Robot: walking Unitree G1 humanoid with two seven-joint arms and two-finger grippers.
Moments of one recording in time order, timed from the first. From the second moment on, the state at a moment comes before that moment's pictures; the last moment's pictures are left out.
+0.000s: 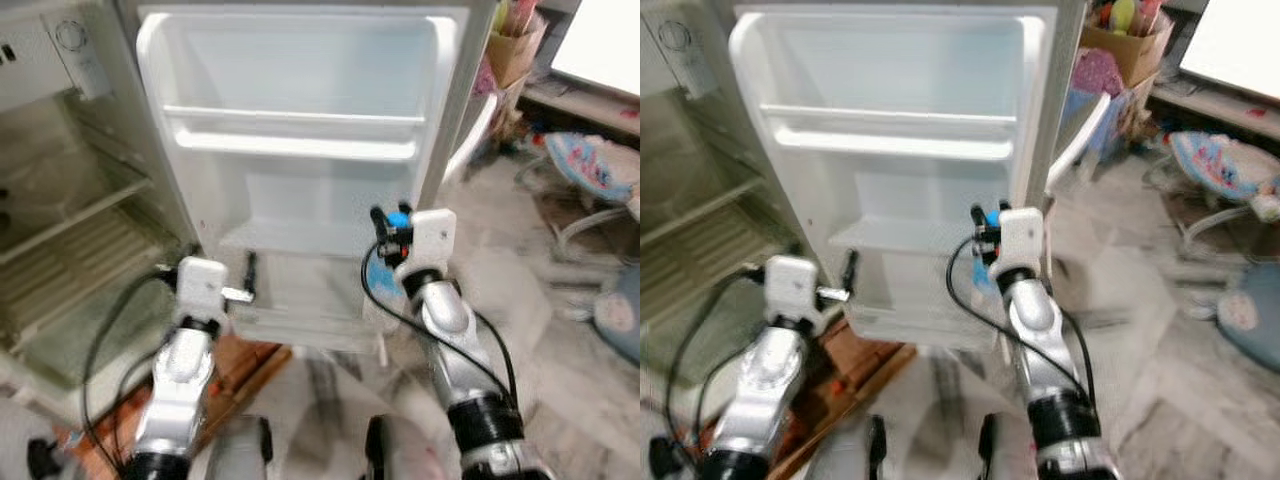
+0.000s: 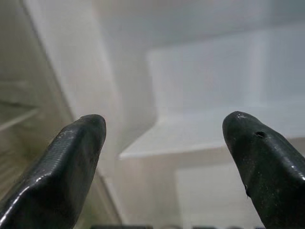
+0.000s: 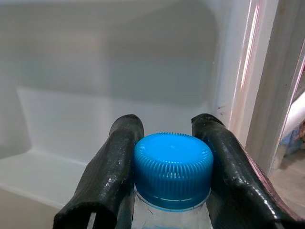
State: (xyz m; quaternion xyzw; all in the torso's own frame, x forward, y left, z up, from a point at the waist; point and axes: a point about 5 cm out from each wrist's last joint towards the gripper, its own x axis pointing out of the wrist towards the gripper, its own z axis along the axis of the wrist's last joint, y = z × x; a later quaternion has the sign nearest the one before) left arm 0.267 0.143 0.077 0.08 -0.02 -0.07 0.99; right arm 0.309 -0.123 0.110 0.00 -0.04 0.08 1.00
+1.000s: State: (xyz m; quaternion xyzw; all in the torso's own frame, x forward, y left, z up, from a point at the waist) left arm 0.242 0.187 0.077 0.12 0.01 -0.01 0.99; right arm 0.305 -0.085 0.117 0.05 -0.04 0.19 0.98
